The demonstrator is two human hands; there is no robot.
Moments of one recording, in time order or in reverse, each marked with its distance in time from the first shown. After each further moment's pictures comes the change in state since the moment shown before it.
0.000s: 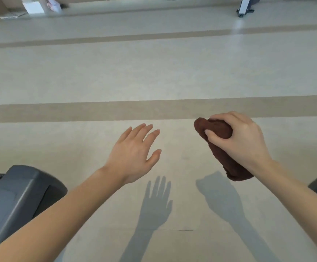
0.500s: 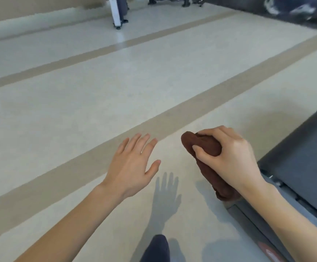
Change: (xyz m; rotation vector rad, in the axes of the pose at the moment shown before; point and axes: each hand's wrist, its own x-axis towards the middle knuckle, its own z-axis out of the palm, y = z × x) left_hand 0.259 0.173 -0.011 -0.031 -0.114 0.565; right_hand 0.044 0.123 -0.143 -0.185 0.304 0.470
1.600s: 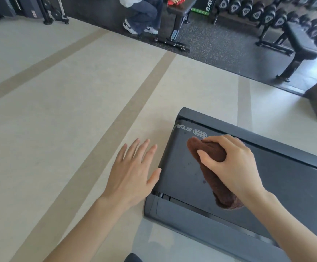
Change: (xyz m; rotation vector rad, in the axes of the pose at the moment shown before) left_hand 0.114 0.176 -0.375 -0.097 -0.047 0.584; right_hand 0.077 -0.152 -0.415 -0.330 0.273 0.561
